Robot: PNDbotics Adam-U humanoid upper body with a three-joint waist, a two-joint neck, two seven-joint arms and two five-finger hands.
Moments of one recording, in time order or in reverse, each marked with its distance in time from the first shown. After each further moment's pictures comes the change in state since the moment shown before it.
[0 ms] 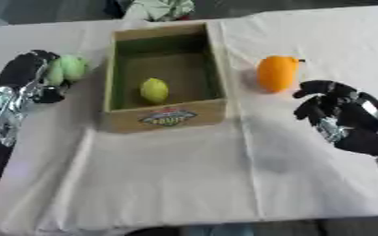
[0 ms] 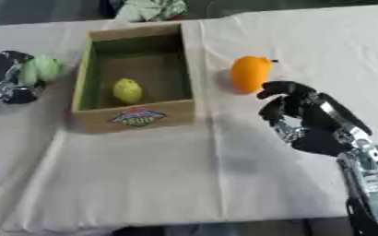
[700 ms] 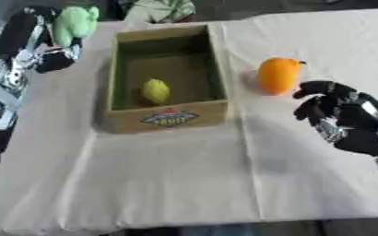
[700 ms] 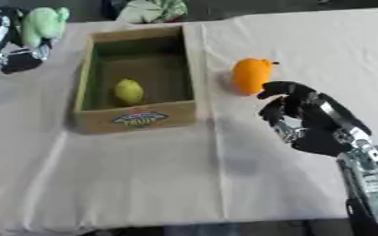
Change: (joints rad) left arm -0.003 0.025 -0.103 -0.354 0.245 -0.047 -0.092; right arm 0.000 0.000 0.000 0.005 0.000 0.000 0.000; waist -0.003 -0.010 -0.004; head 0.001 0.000
